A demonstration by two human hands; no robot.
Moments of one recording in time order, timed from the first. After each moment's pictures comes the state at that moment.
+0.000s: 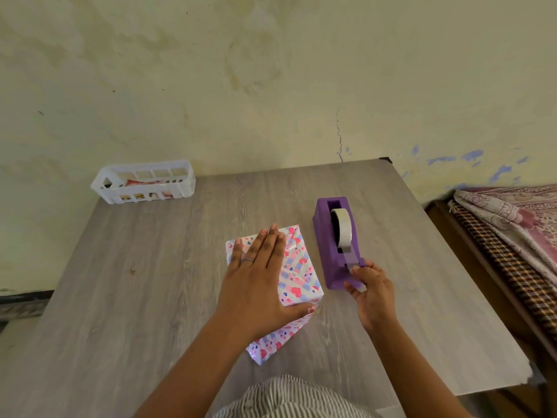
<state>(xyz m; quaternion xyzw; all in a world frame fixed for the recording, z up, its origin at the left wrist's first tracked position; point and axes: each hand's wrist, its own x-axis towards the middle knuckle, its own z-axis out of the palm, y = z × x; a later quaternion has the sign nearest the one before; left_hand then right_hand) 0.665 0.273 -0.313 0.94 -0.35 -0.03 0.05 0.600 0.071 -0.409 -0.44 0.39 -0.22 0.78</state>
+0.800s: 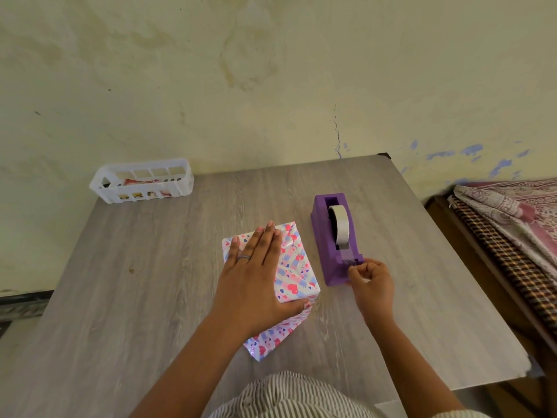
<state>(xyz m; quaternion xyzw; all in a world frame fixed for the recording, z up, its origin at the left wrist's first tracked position) 0.665 0.272 -0.313 0.94 -0.35 -0.04 0.04 0.600 0.061 -0.432 -0.75 0.40 -0.22 0.47</state>
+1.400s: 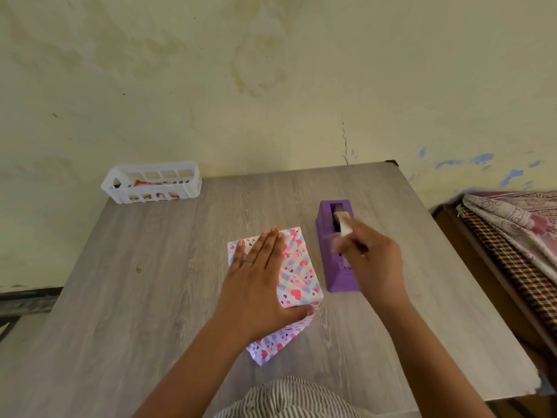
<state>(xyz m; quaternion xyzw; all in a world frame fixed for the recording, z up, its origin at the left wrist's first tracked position) 0.664 0.275 -0.318 0.93 -0.35 -0.01 0.09 0.607 0.092 -0.298 -0.85 0.17 -0.22 0.46</state>
